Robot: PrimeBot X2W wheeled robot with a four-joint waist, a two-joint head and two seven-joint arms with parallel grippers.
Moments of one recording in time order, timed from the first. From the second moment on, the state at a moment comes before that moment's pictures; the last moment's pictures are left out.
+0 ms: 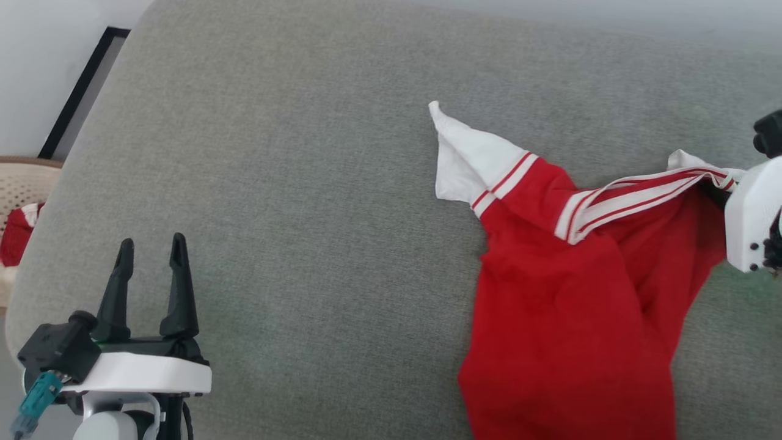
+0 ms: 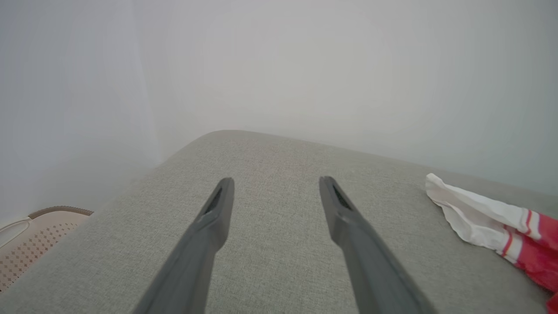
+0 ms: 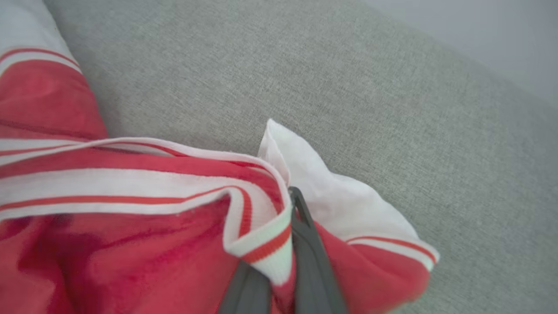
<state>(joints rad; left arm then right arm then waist) -0.08 0.14 0.07 0.07 -0.34 -0.13 -0.26 -0.66 -0.69 0.46 0.44 0.72 0.13 0.52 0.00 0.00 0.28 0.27</state>
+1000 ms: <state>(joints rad) -0.32 0.46 -0.25 0.09 -0.56 -0.13 -0.05 -0.57 -0.57 0.28 0.36 0.57 0.13 0.09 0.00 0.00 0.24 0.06</state>
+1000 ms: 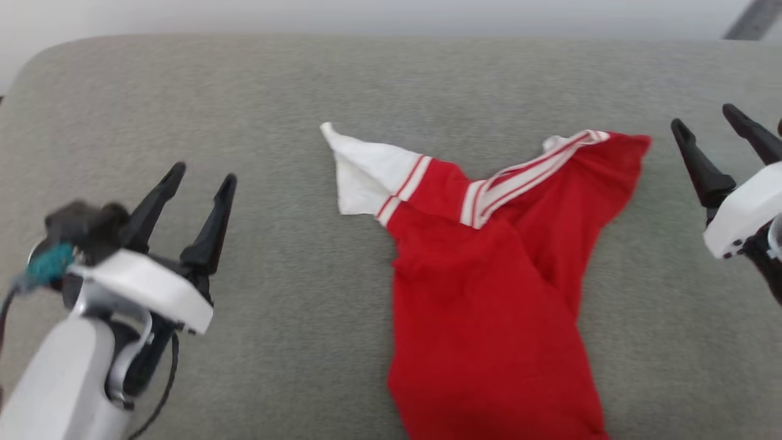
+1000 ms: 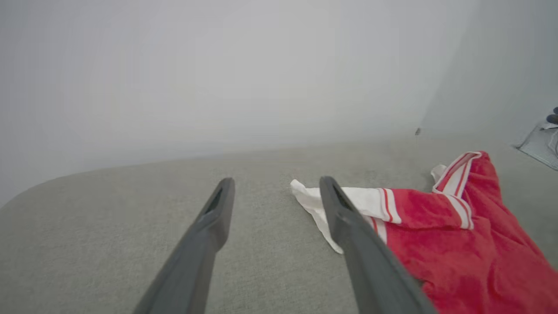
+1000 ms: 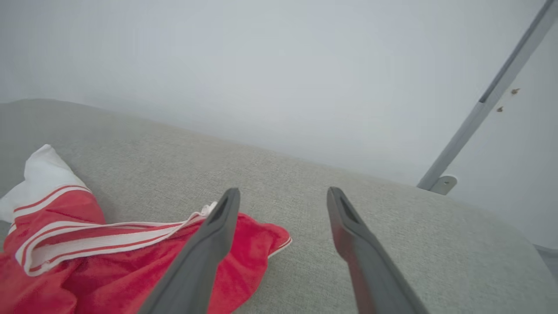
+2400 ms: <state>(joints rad) -0.95 0.50 -0.63 0.79 -0.88 -0.11 0.69 -0.28 -0.15 -0.05 -0.14 0.28 0.13 -0.01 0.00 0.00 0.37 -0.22</state>
